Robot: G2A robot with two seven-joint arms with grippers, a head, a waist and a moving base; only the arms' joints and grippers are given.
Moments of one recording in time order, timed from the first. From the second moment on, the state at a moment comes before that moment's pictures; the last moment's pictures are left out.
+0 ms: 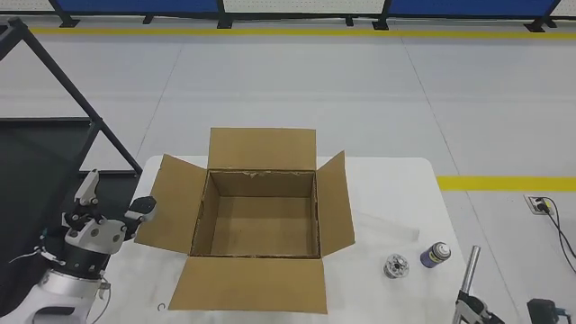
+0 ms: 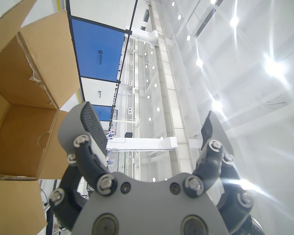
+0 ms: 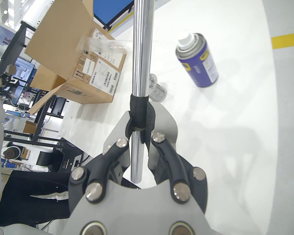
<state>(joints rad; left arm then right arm) 1.44 -1.19 -1.88 -2.08 -0.81 0.21 -0.28 -1.78 -1.23 2.06 -1.75 -0.34 -0.65 0.65</state>
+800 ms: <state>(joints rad) 1.45 -1.19 -1.89 -2.07 -0.82 0.21 -0.28 -1.65 -1.21 1.97 -1.74 -0.56 -0.31 0.68</state>
